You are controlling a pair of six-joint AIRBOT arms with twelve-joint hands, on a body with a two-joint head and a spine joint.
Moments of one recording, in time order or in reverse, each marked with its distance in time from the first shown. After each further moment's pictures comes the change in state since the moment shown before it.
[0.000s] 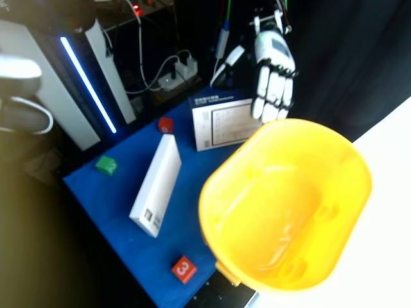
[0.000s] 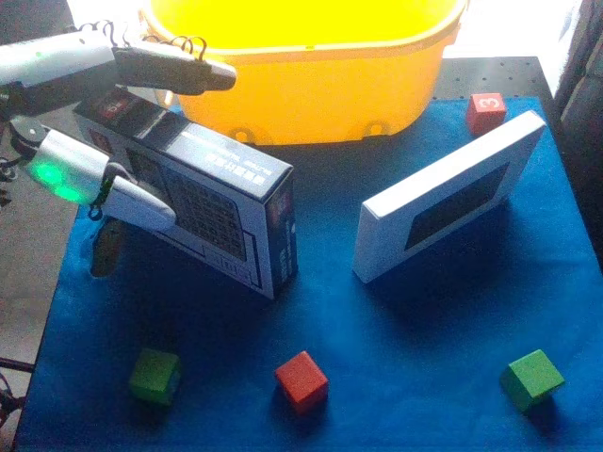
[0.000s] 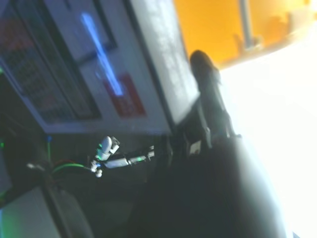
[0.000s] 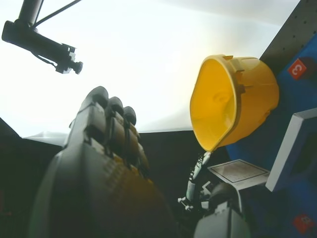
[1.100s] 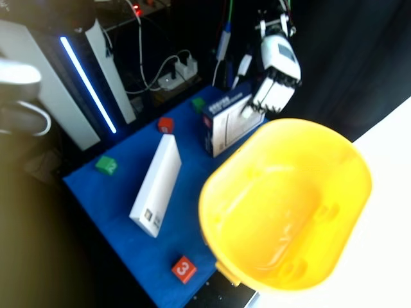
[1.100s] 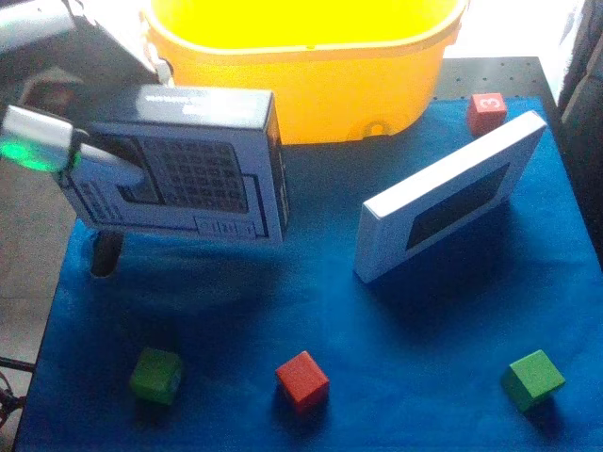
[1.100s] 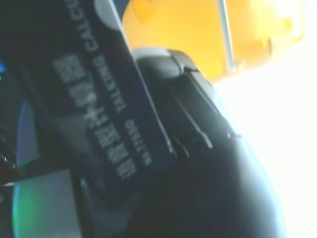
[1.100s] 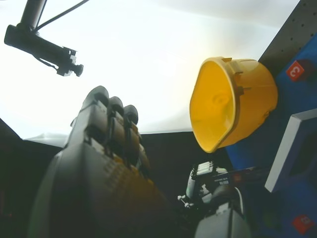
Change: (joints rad) left arm -0.004 0.077 -0.036 -0.079 -0.047 0.024; right arm 0.000 0.006 0.000 0.000 0.000 0.000
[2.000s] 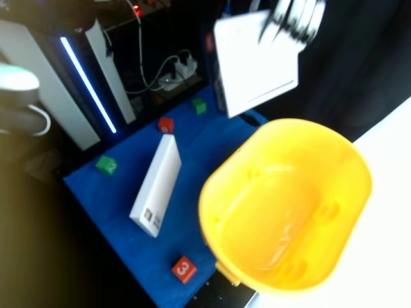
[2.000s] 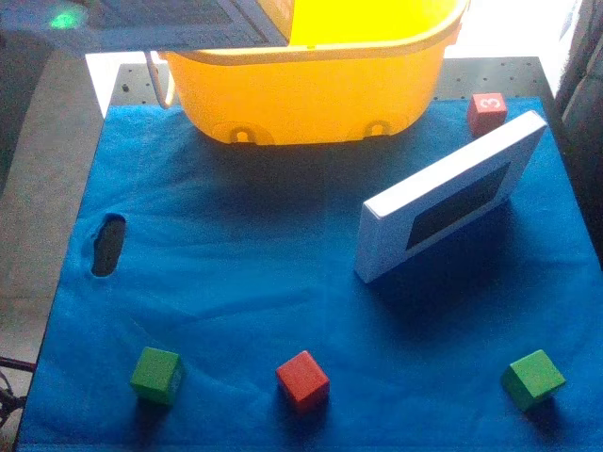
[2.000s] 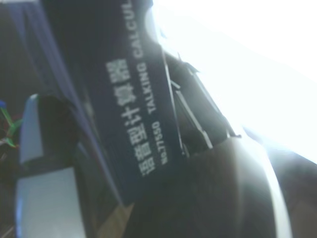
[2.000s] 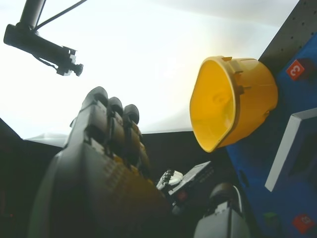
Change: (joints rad) left arm -0.195 0.113 -0.048 -0.099 -0.154 0.135; right arm 0.000 0.000 0.000 0.005 0.000 0.000
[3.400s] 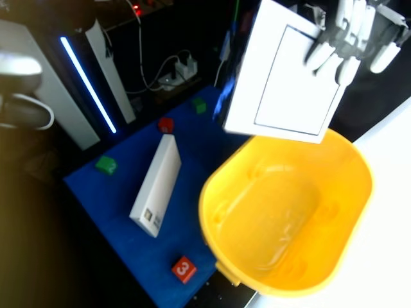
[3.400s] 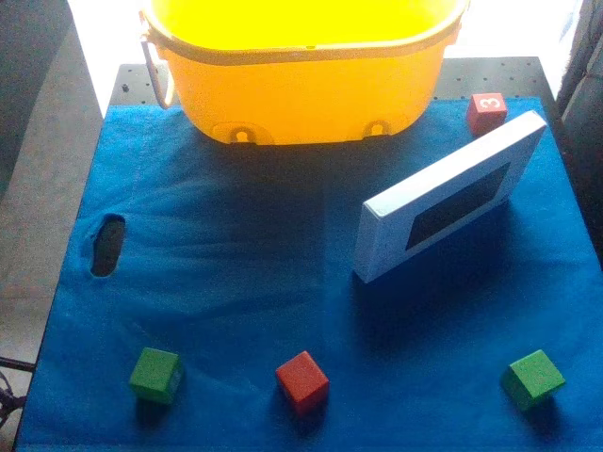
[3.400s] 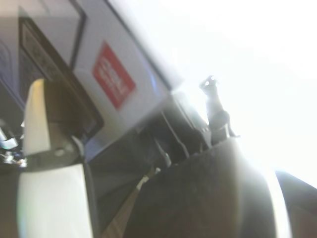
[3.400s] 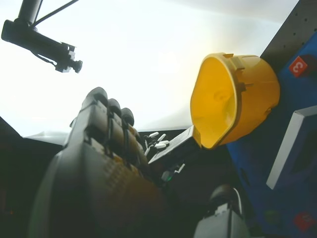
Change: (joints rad) left arm -0.227 -0.333 0.301 0.101 0.282 -0.084; right arm 0.000 -0.004 -0.005 0.003 0.000 0.000
